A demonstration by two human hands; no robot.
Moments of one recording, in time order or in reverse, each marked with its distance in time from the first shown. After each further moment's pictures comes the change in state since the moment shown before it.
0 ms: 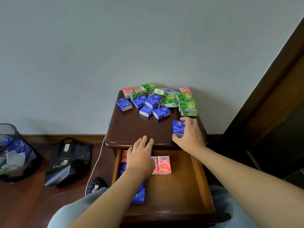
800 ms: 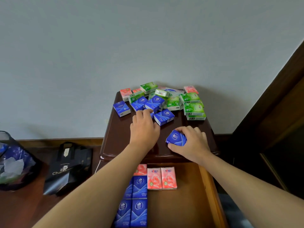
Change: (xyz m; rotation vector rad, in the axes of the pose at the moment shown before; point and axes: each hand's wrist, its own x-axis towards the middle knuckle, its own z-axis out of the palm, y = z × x) left_hand 0.118 0.019 -0.051 -0.234 0.383 -0.039; right_hand 0.033 0.017 0.030 -0.047 -0.133 -0.081
